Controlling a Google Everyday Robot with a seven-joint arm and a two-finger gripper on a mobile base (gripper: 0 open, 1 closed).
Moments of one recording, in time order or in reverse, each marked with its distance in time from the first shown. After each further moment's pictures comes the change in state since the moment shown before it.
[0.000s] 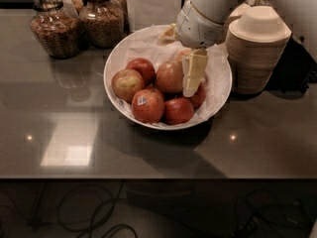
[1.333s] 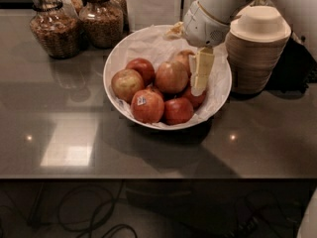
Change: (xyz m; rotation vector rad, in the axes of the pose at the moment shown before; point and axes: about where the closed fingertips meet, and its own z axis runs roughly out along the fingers) arm 0.019 -0.006 -0.001 0.008 -0.014 0.028
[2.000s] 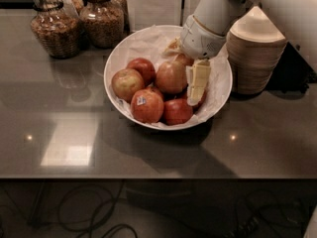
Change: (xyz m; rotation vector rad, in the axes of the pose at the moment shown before) arm -0.005 0.019 0.023 -0.072 0.005 -0.008
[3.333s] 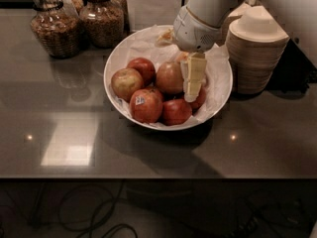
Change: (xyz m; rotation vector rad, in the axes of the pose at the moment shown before) arm -0.020 -0.005 -0.013 0.028 0.014 -0.016
